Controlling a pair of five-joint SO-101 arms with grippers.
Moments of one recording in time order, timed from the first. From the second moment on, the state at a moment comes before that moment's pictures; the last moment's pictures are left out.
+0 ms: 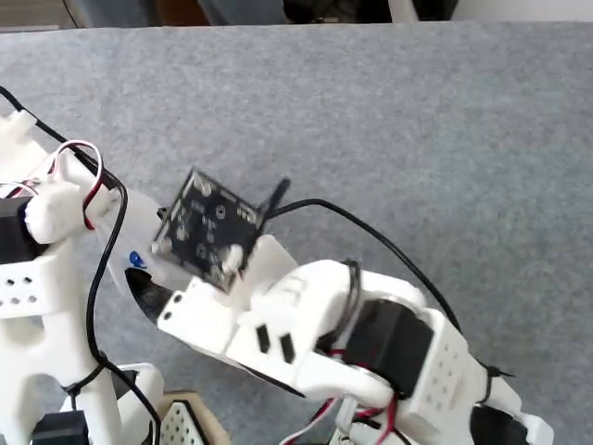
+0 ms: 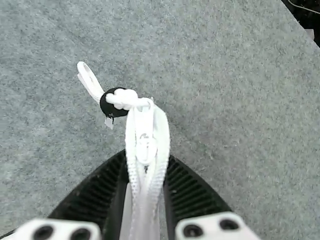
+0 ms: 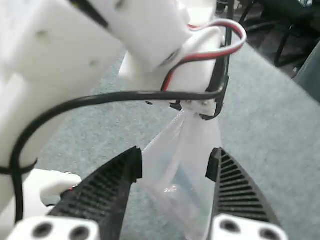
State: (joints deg) left arm -11.9 -33.1 -6.2 100.7 36.5; right arm -64.2 -37.1 1.1 72.9 -2.9
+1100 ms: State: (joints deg) left arm -12.3 -40.1 -3.8 100.7 36.5; right arm -64.3 -36.5 16.1 66.0 -3.5
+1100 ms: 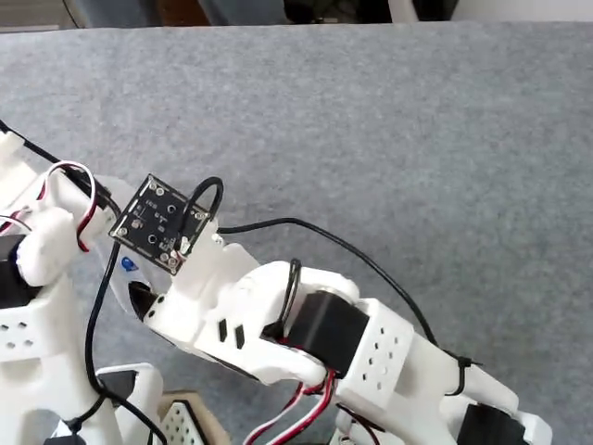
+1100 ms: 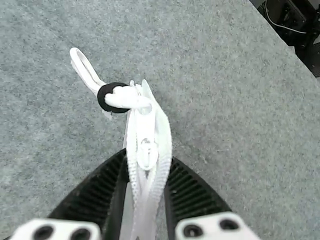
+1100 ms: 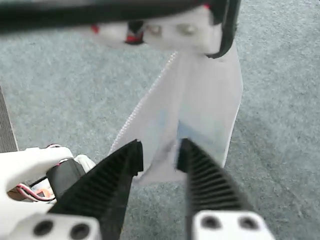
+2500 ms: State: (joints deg) left arm -4.2 -41.7 0.8 100.1 27.6; right arm -62.2 -47.4 20.8 73.8 5.8
